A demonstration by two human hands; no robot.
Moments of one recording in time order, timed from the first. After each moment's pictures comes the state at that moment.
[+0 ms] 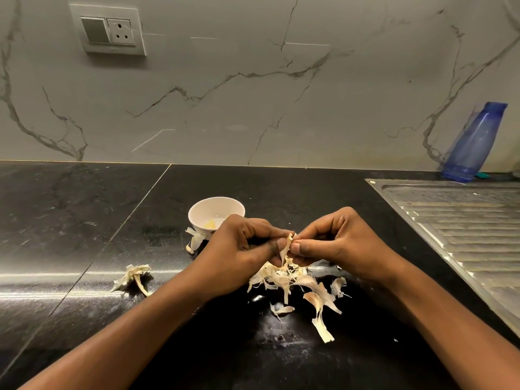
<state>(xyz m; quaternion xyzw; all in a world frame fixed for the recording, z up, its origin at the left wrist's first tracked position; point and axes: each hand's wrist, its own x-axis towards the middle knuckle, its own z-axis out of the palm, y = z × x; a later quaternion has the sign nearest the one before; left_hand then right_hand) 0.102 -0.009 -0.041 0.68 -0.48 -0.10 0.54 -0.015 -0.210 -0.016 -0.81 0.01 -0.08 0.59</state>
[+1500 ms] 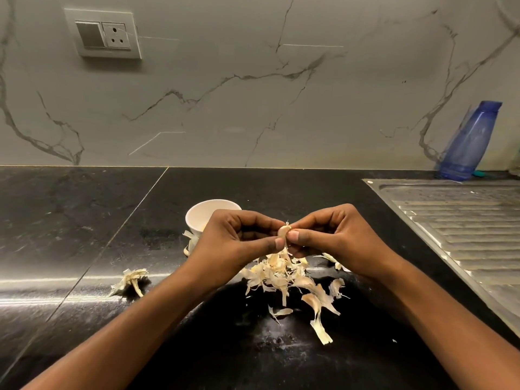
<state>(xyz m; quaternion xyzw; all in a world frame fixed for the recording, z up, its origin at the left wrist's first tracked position) 0.099 -0.007 -0.032 0.64 -0.40 -0.17 0.63 -0.011 -0.211 -0.016 -0.78 0.01 -0.12 0.61</state>
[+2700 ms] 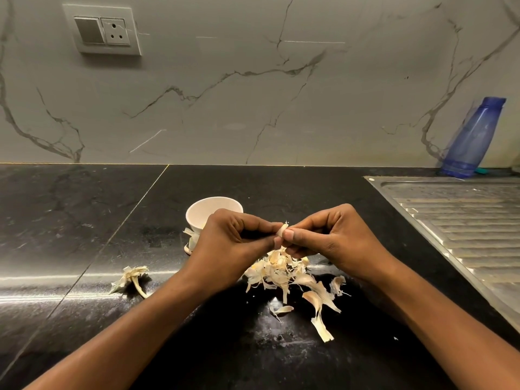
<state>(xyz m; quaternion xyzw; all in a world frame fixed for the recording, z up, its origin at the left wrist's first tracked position) 0.102 -0.009 -0.041 0.66 -0.44 -0.08 0.60 -0.008 -0.206 -0.023 -0.80 0.02 -0.13 0.58</state>
